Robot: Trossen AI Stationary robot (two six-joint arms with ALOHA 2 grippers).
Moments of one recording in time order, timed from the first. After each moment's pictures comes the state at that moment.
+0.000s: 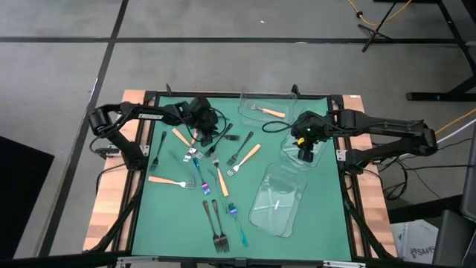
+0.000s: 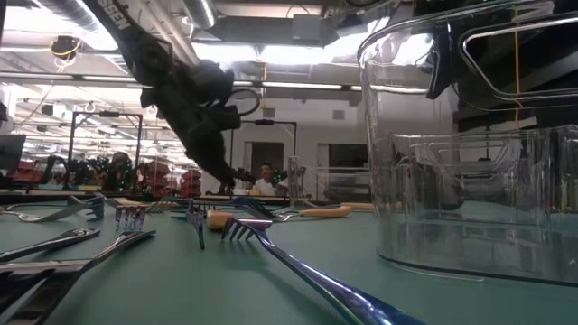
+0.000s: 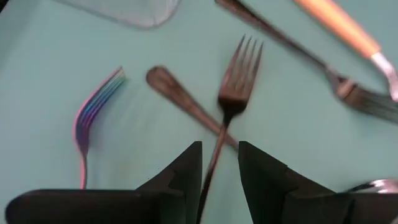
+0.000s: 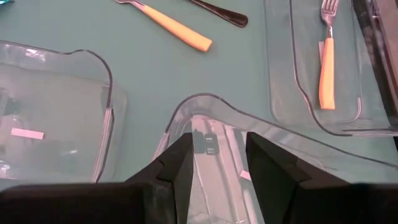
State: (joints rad) left arm 0.57 1.59 0.76 -0.10 0.24 0.26; right arm -0.12 1.15 1.10 -1.04 0.09 0.02
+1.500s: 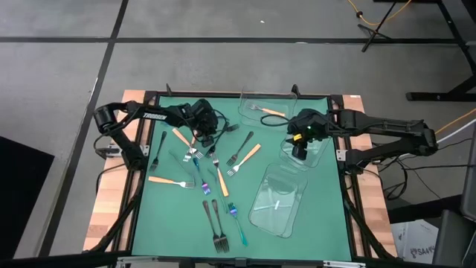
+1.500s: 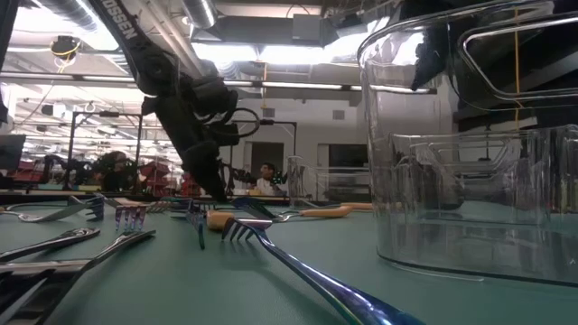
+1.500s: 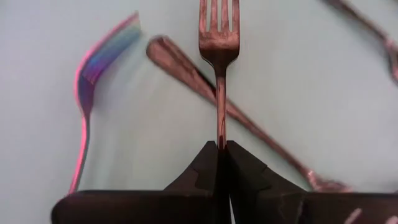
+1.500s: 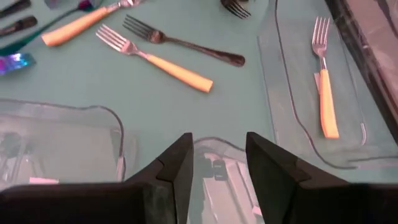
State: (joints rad) left arm 0.55 1.64 0.75 -0.10 0.17 0.17; right arm -0.12 1.15 1.10 -0.89 0.09 0.09
